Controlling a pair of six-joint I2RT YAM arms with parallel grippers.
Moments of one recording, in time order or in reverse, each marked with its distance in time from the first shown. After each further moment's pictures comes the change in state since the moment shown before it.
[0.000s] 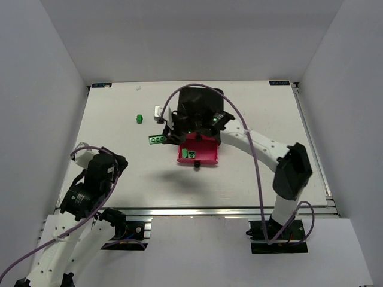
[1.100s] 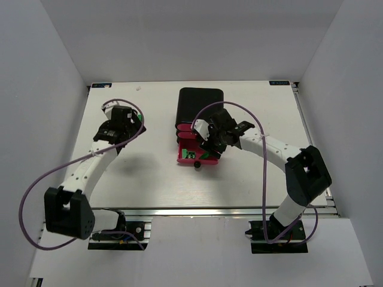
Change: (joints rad) left arm 0.159 0.716 0.166 0.476 0.203 0.361; right arm -0.201 -0.182 -0.465 -0.130 0.435 -0.034
